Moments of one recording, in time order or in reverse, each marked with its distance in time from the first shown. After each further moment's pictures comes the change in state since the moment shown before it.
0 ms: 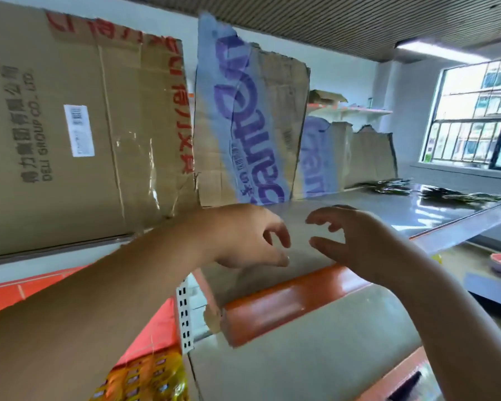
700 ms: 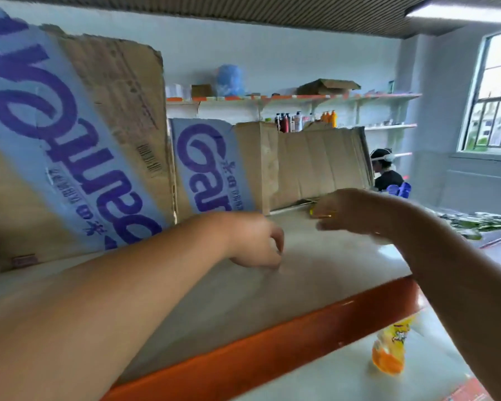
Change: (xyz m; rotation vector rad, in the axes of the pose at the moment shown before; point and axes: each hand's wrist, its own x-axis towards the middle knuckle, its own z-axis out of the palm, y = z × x) left_hand 0.354 0.154 0.042 0.277 -0.140 -0.211; right_hand 0.189 0.366 -0.096 -0.215 -0.389 -0.010
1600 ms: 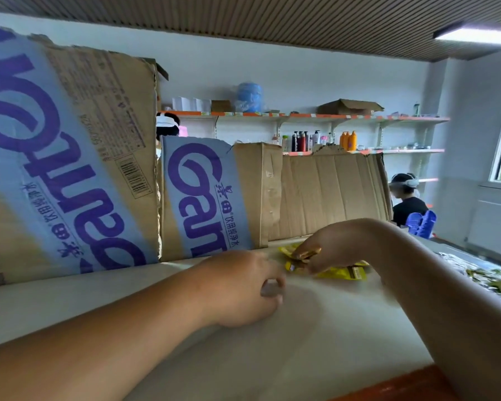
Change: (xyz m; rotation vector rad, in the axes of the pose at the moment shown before) left_hand 0.032 -0.009 0.031 -0.174 0.255 0.025; right_hand 0.052 -0.001 -0.017 -0.260 -0.374 -0.118
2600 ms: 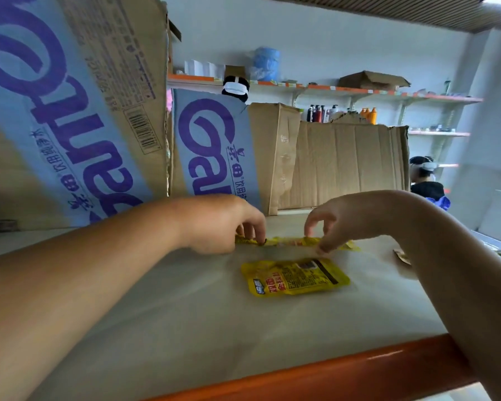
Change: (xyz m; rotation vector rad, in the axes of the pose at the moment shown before) left_hand -0.005 -0.030 -0.032 -0.041 -0.135 -0.100; right_hand -0.004 0.001 0.005 0.173 -0.012 -0.094
